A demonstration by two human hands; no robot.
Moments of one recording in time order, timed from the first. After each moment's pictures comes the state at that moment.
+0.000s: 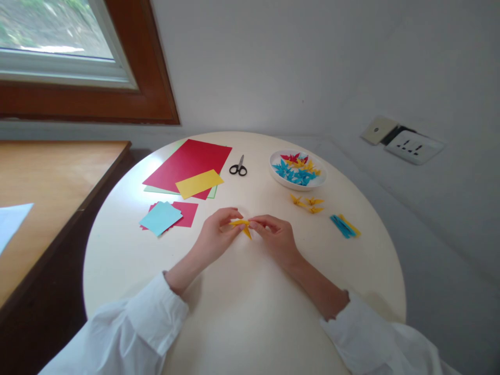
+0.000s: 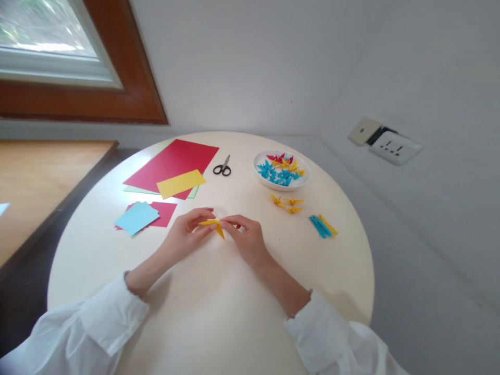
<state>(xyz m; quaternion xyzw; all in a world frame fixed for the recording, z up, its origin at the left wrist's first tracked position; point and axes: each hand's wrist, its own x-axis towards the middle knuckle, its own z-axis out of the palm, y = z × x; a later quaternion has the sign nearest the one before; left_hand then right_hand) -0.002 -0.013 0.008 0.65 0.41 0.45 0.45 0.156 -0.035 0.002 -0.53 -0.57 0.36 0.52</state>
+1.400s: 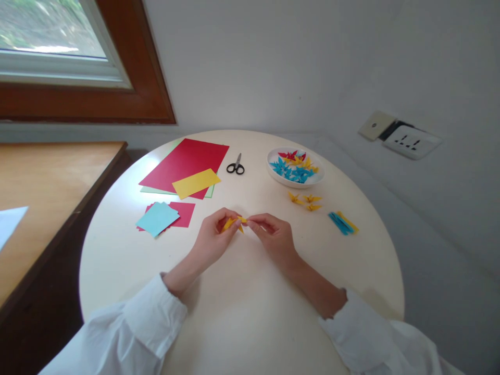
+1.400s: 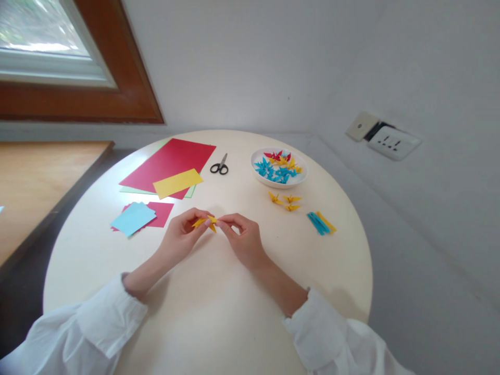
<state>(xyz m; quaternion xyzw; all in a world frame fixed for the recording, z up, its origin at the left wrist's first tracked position) 0.001 -0.017 0.017 0.64 0.42 0.44 0.47 0.150 -0.040 0.010 -0.50 -0.56 0.35 0.55</state>
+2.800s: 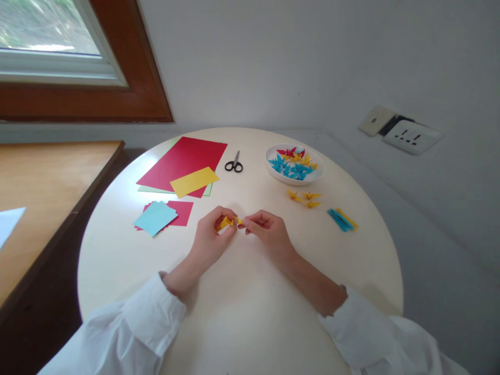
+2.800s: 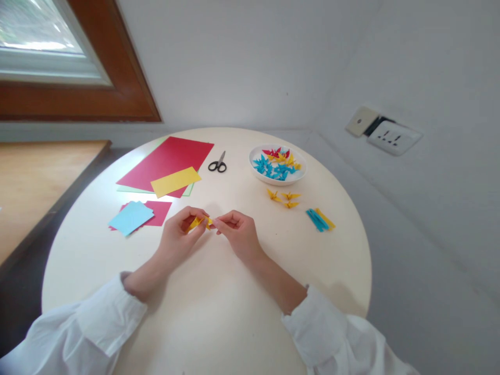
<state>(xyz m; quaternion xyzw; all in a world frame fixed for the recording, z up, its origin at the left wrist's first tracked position) 0.003 -0.020 0.009 0.65 0.43 0.48 0.42 0.144 -0.036 0.008 -0.50 -0.44 0.50 0.55</state>
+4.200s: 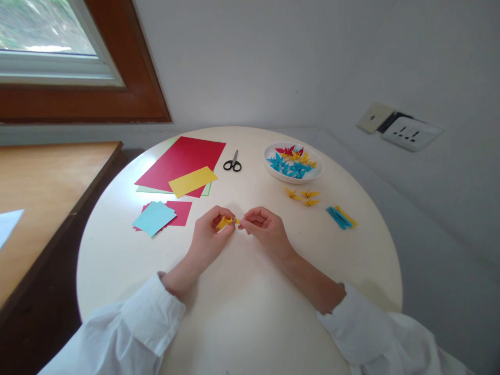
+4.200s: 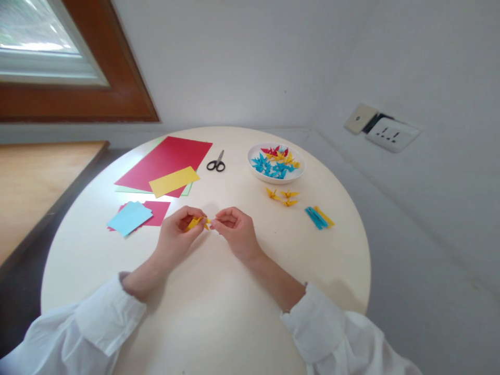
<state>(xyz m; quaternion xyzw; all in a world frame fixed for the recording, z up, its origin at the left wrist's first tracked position) 0.002 -0.020 0.008 0.63 0.45 0.48 0.42 0.143 -0.035 0.006 -0.47 -0.42 0.53 0.57</state>
